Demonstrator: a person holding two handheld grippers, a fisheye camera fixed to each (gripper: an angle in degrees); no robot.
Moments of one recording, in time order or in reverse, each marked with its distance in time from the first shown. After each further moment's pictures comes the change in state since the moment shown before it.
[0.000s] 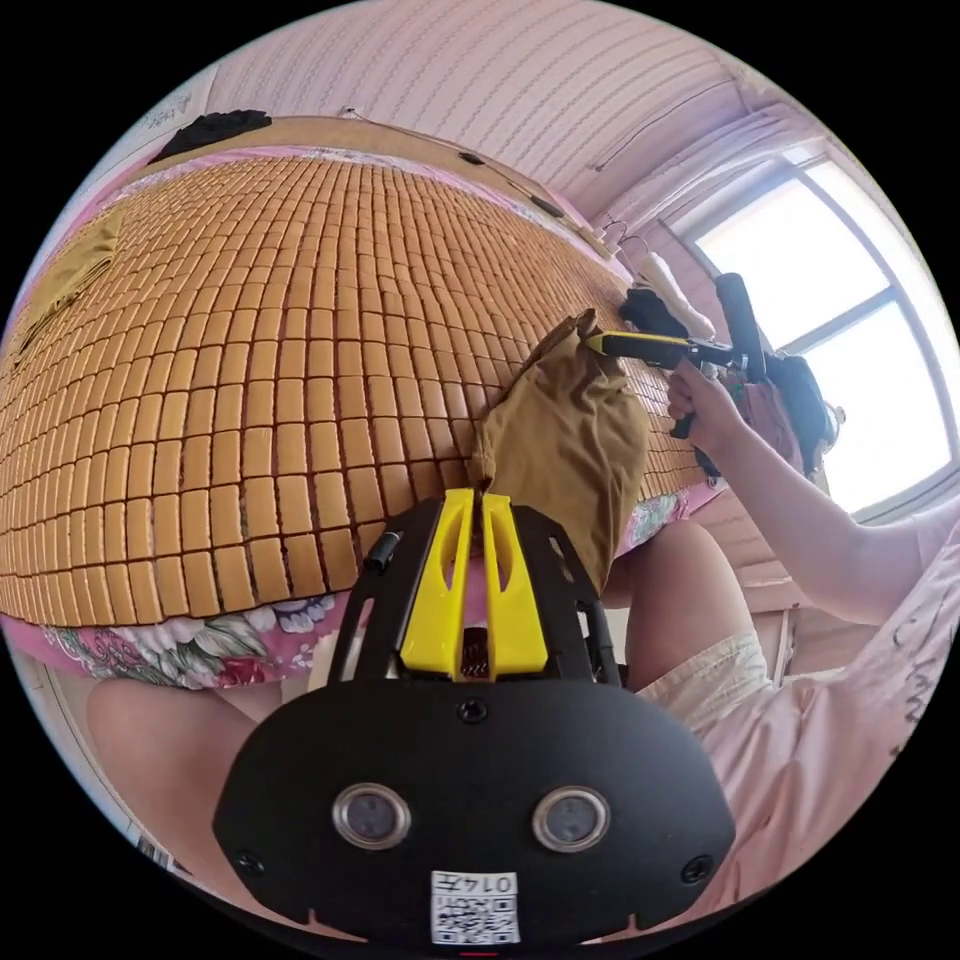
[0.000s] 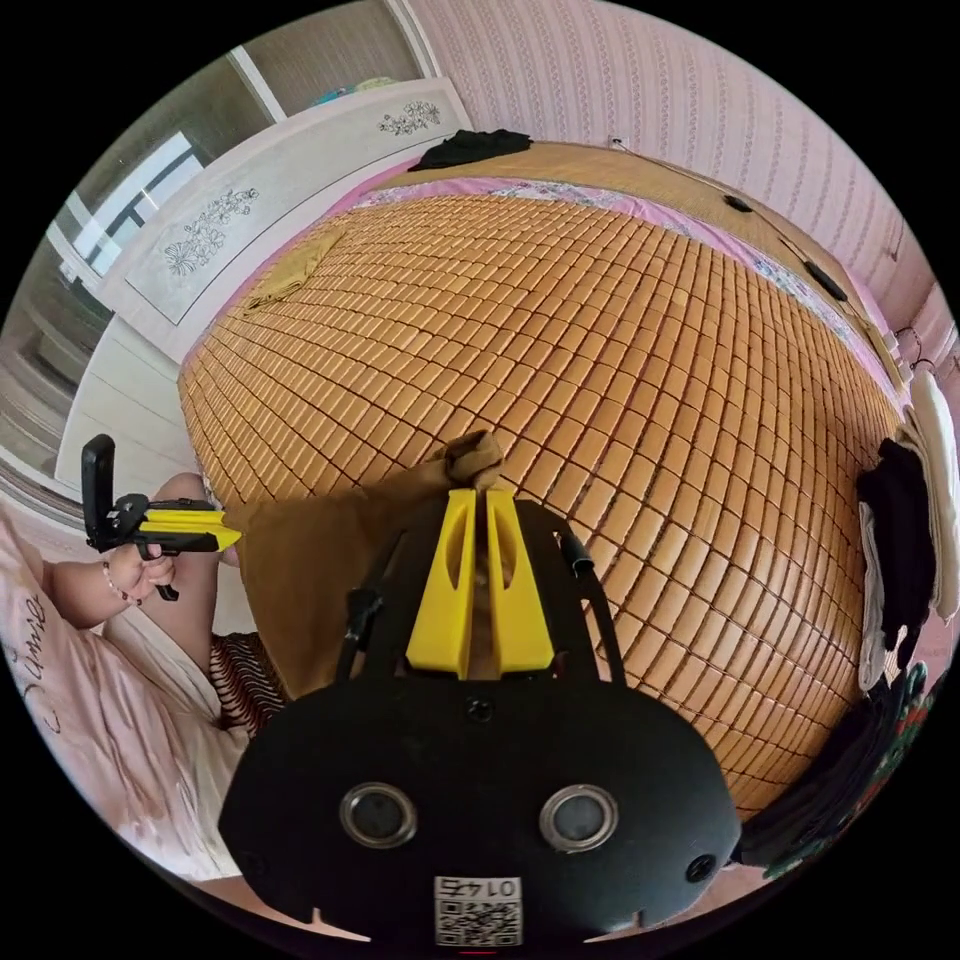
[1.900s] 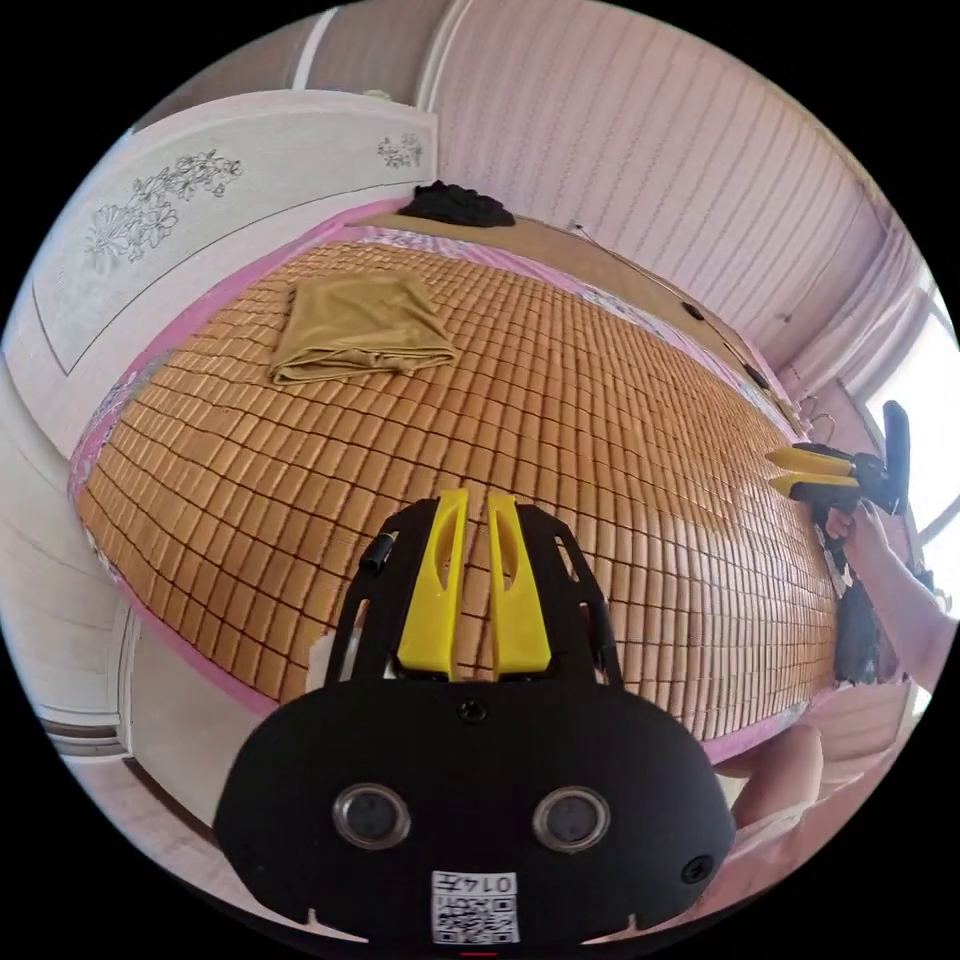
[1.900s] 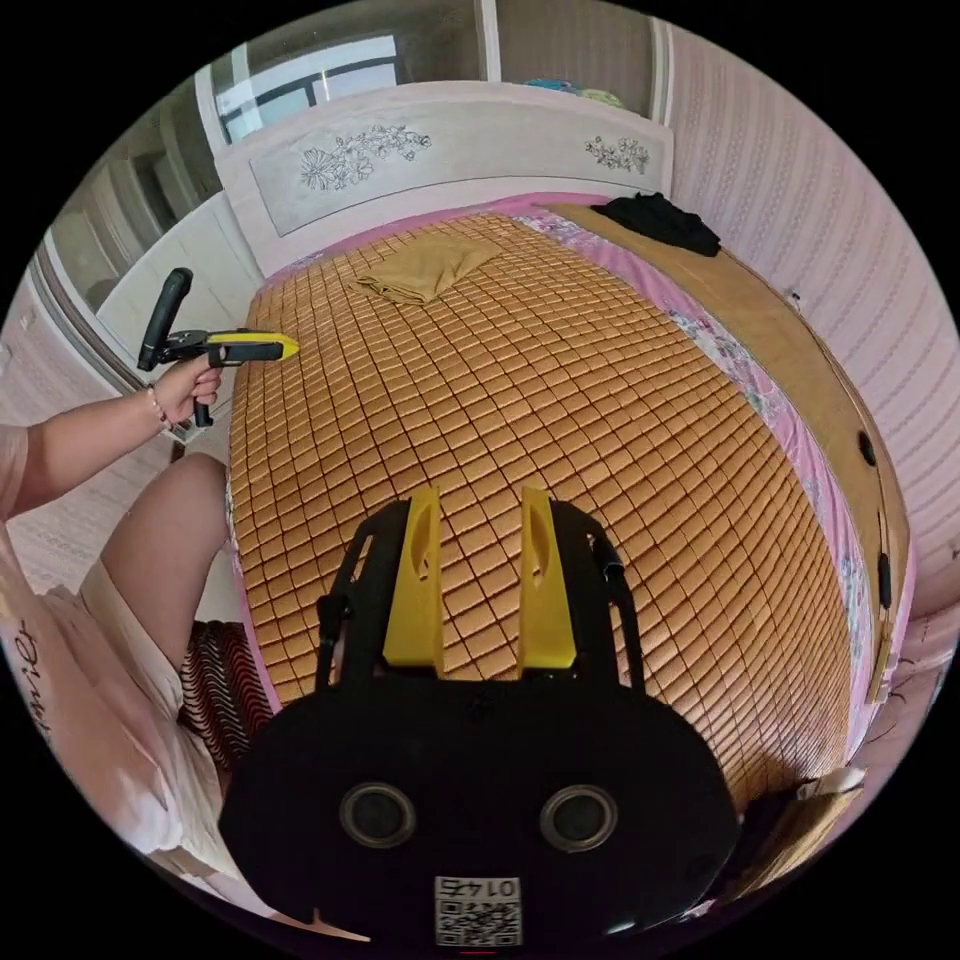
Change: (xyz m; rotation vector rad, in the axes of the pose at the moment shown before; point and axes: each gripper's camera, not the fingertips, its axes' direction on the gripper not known) left arm -0.251 -0.013 -0.154 0.284 -0.517 -0.401; right arm -0.240 -0.311 0.001 -0.031 -0.031 -0.541
